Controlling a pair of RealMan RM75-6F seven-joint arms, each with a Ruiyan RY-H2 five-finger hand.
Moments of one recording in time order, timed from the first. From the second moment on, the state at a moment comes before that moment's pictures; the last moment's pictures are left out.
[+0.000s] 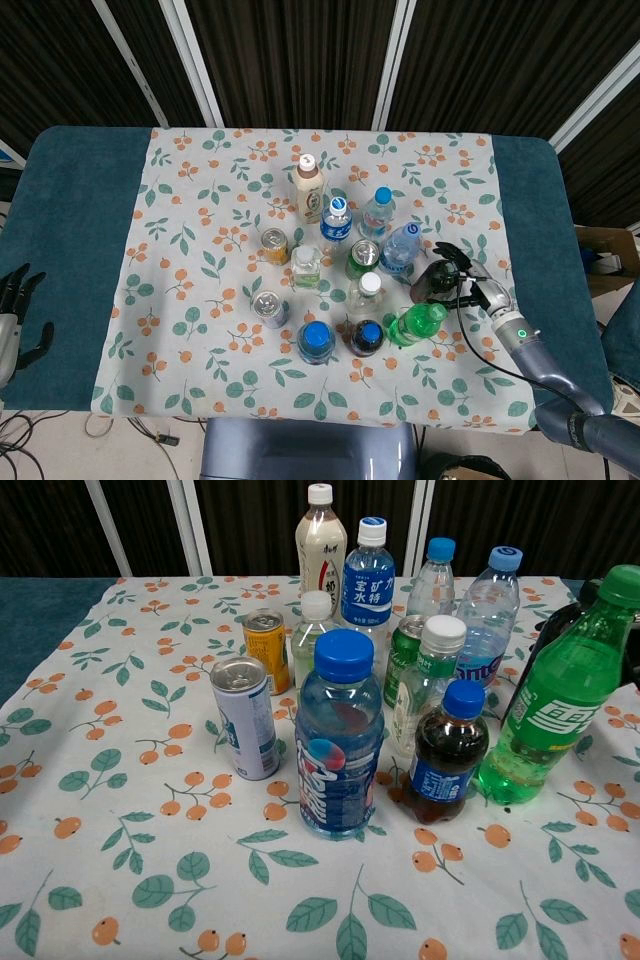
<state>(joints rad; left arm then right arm) -0.08 -1.13 -0.07 -1.64 1.43 1.48 0.05 0.56 -1.41 0.12 -1.16 -1.46 0.86 1.14</state>
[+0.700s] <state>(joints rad) -0.08 -1.12 -0.08 -1.65 1.41 1.48 0.05 0.59 -1.44 0.08 -1.14 -1.51 0.89 1.22</state>
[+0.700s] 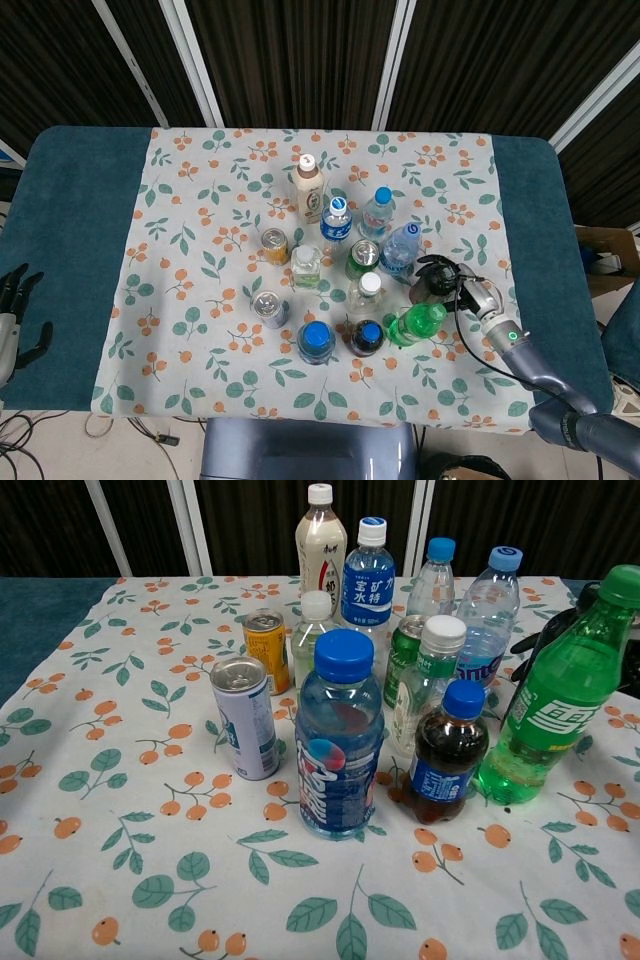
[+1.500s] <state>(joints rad) -0.08 -1.12 -0.08 -1.66 1.40 1.48 0.05 0.56 -1.35 0.14 -1.20 -1.44 0.97 1.19</state>
